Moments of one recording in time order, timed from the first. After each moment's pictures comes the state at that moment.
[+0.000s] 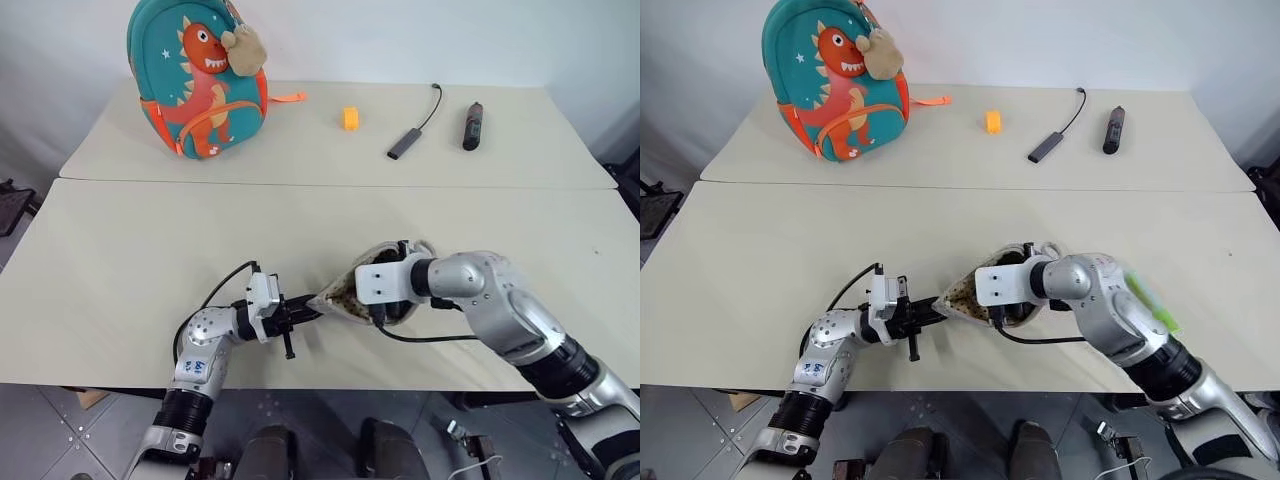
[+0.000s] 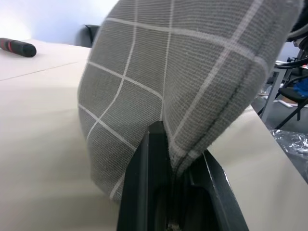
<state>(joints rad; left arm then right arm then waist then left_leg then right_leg) -0.30 0.25 -0.09 0.24 -0.37 -0.15 -1.12 -0.59 -0.75 0.44 -0.29 -0.27 0.31 1.04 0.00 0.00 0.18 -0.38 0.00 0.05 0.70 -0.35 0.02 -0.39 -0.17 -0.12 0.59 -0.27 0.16</state>
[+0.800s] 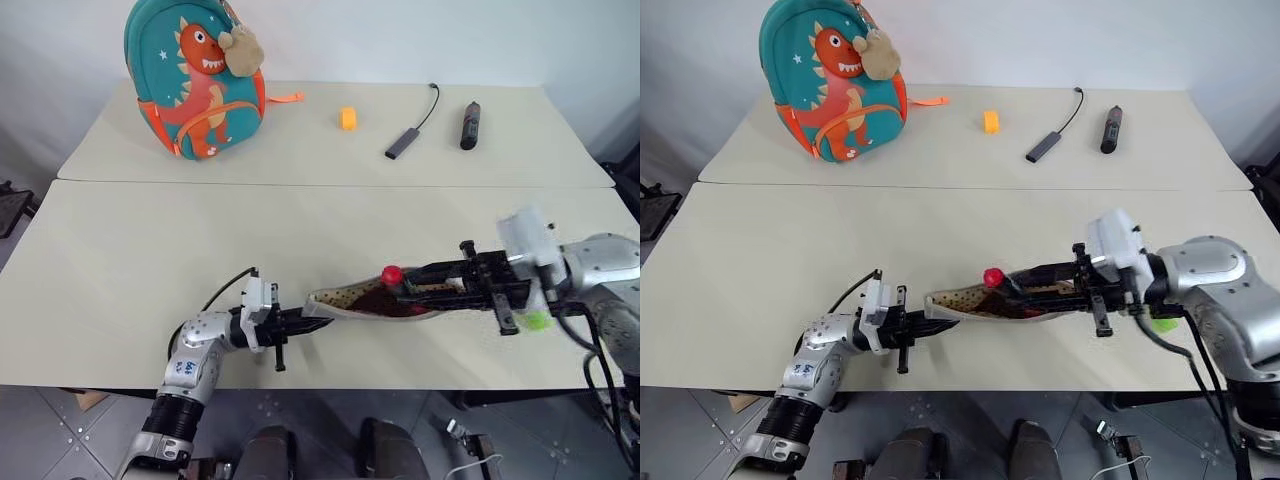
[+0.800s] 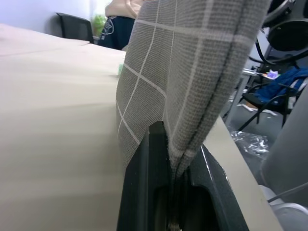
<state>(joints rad) -0.28 0.30 -0.10 0.18 -0.44 0.00 -1.22 -0.43 -0.96 -0.12 -0.41 1.04 0.67 1.17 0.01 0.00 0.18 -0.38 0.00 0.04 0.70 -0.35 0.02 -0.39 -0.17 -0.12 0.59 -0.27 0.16</state>
